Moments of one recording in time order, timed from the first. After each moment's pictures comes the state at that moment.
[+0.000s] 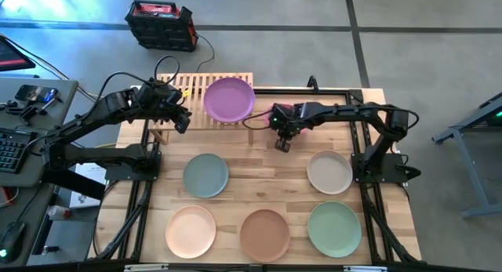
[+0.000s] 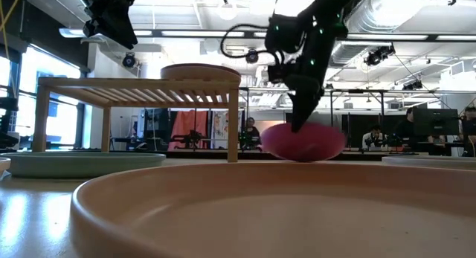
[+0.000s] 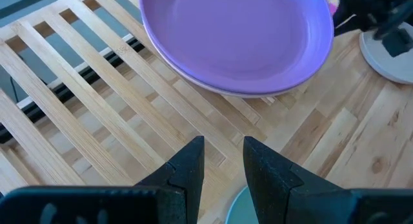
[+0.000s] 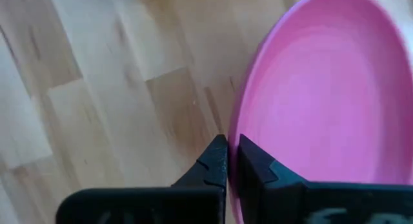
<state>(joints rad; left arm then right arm) 0.48 0.89 1.06 -0.98 -0.09 -0.29 -0.29 1.72 1.21 -0.73 0.10 0.03</state>
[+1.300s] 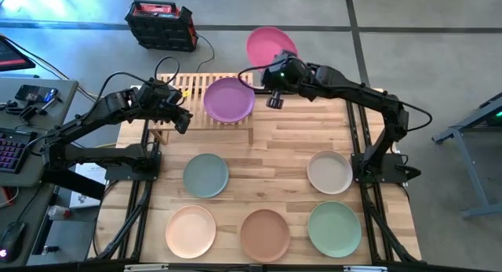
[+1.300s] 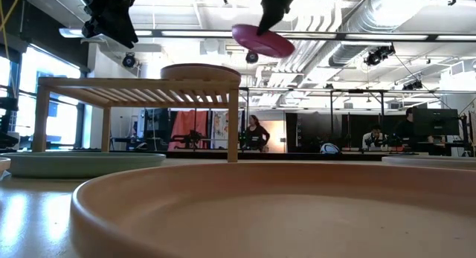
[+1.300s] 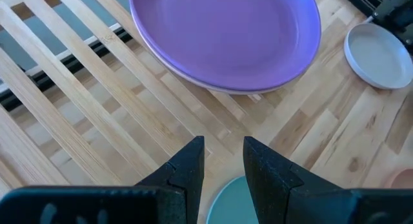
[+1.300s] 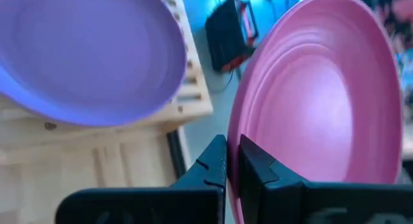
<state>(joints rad) 0.48 0.89 1.06 -0.98 -0.04 -0.36 -0.32 1.72 1.88 -0.83 0.44 -0.49</state>
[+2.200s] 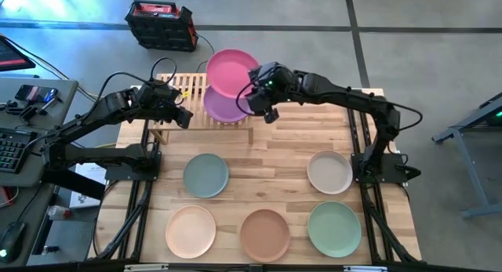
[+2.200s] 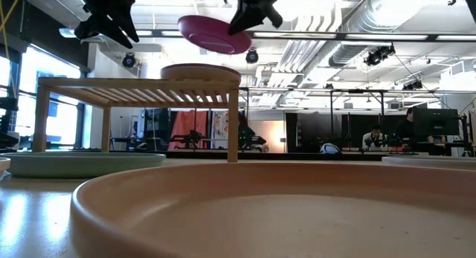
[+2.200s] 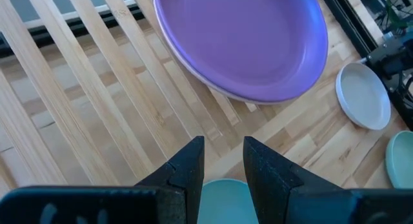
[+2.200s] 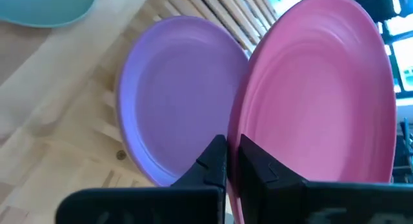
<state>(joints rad) 0.48 0.89 1.06 -0.98 -0.05 -0.60 -0.27 1.80 1.88 -0.73 0.09 -1.02</state>
